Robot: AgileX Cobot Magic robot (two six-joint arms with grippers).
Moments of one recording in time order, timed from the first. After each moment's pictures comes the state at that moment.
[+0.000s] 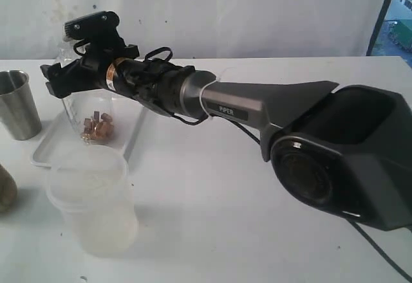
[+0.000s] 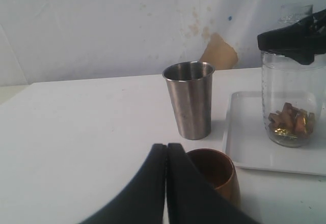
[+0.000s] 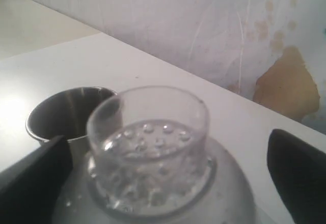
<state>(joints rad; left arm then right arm) 0.14 0.01 -0.01 -0.02 0.21 0.14 0.79 2.46 -2.03 -0.58 -0.25 0.58</state>
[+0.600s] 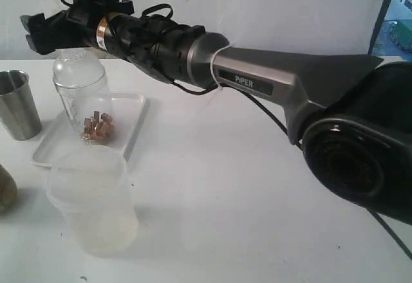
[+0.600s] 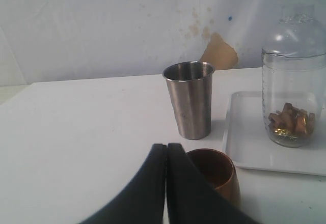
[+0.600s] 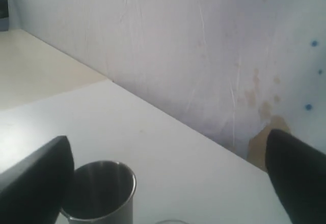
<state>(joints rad) 0.14 0.01 -0.01 -0.02 0.21 0.14 0.80 2.32 -2.03 -0.58 -0.23 0.58</state>
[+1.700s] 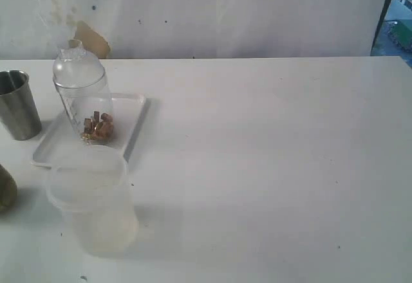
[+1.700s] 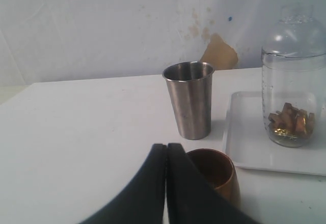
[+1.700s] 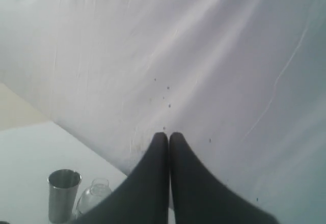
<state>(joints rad) 0.14 0.01 -0.01 -0.02 0.21 0.14 0.93 0.84 -1.24 -0.57 0.39 0.26</state>
